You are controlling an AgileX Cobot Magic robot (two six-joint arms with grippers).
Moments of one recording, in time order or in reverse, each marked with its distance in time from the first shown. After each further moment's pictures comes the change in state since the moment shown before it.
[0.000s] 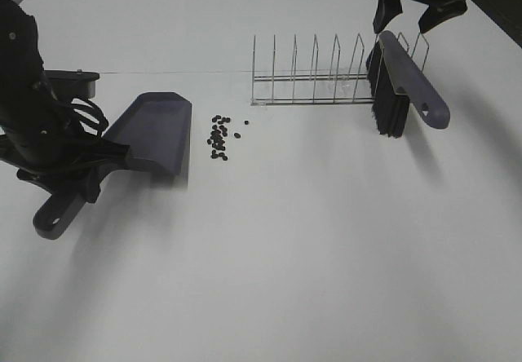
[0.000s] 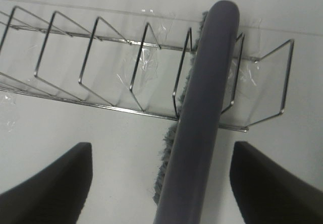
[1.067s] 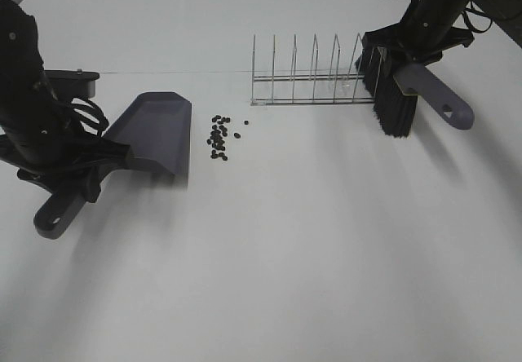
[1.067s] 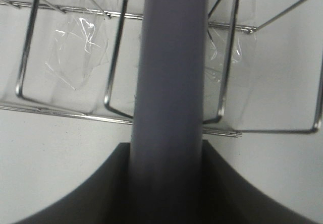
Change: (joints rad) left arm 0.000 0.000 0.000 0.000 -0.003 -0.002; right arm -0.001 0.156 -0.008 -0.085 -0.084 0.040
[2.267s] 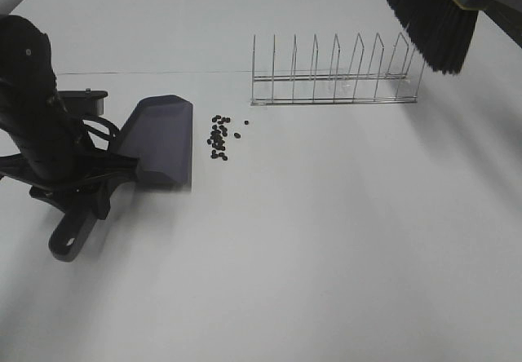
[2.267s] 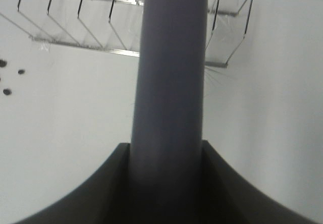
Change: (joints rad) left arm 0.000 0.075 0.000 -0.079 0.000 0.018; right arm 0.001 -0.476 0.211 0.061 0.255 -0.027
